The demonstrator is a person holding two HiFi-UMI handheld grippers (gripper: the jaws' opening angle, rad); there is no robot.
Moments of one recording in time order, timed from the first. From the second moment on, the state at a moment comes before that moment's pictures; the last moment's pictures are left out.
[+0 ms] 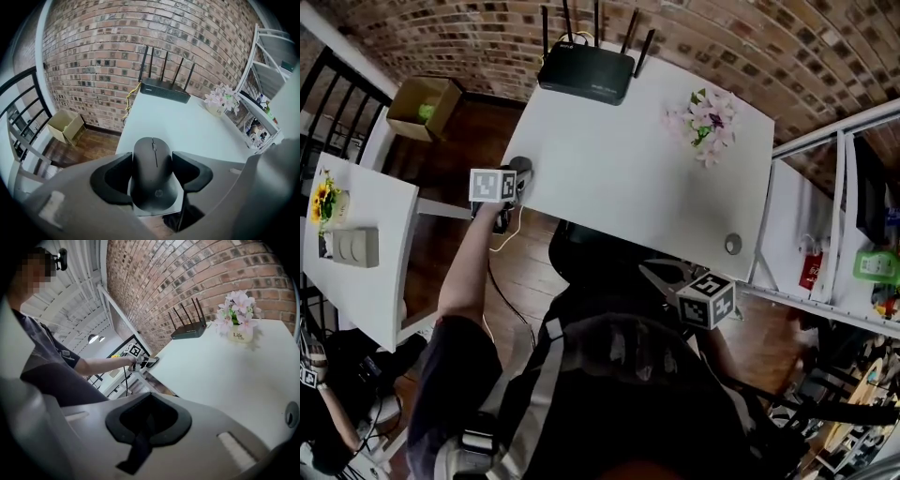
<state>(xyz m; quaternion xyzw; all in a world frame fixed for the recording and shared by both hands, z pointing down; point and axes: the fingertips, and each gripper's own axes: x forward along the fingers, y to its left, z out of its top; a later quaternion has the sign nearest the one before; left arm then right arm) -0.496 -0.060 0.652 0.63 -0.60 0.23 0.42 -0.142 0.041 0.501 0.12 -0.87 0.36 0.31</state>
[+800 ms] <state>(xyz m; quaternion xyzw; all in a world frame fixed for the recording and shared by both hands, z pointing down) -0.497 -0.059 0.651 0.62 -0.62 0.21 0.43 -0.126 0.043 0.499 0.13 -0.87 0.36 0.30</state>
